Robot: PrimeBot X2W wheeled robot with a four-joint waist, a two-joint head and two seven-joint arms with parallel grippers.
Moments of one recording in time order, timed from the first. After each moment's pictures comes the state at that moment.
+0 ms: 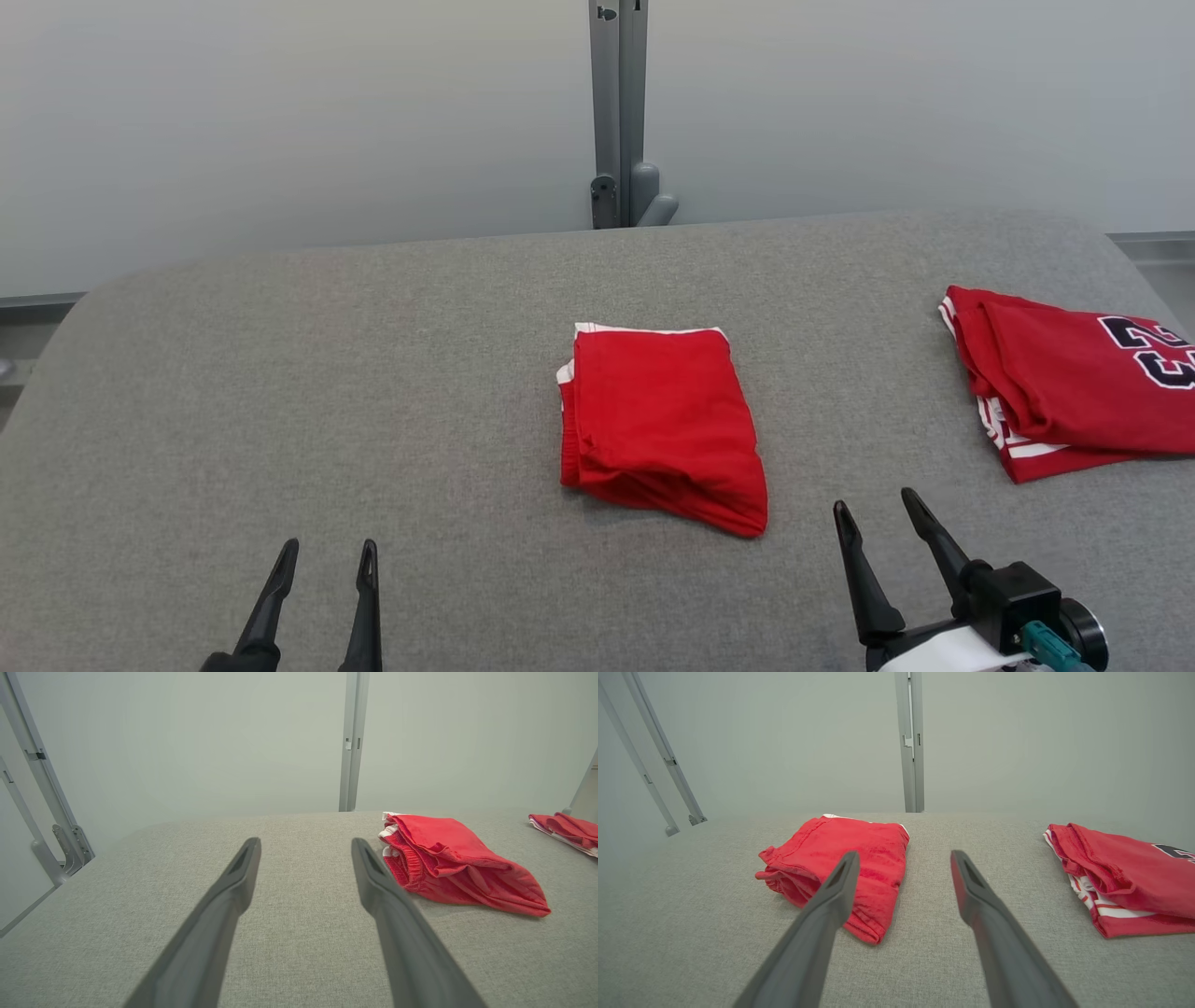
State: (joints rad) left arm 0.21 0.05 -0.03 0.04 -0.09 -0.12 -0.26; right arm 0.11 -0.05 0.13 0.13 0.12 0.13 -0.26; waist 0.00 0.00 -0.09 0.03
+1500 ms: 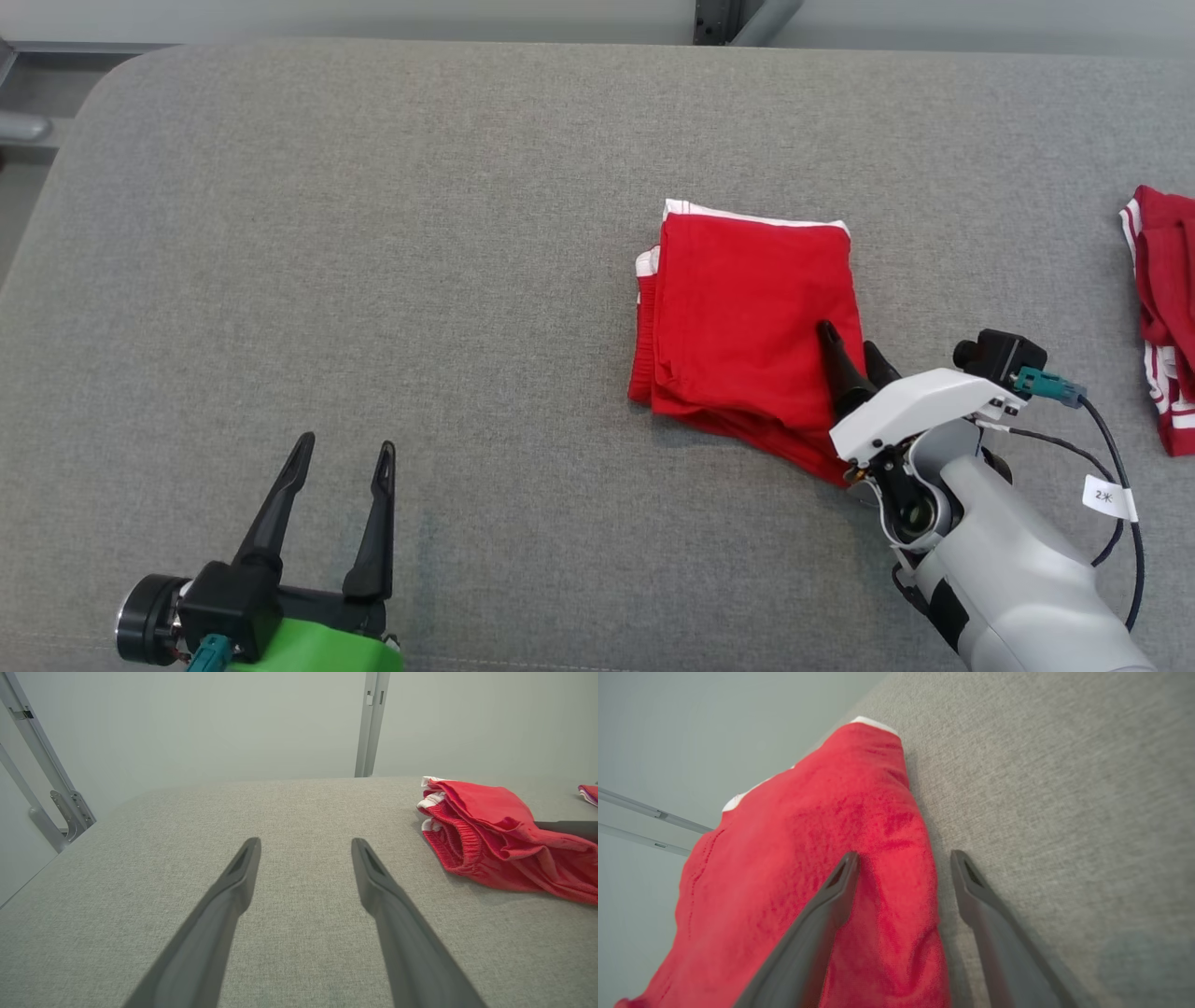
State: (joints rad) left arm 0.05 0.13 -0.12 0.02 -0.16 -0.13 -0.26; right arm -0.58 -0.09 0.35 0.88 0.98 0.13 -0.20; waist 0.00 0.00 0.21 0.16
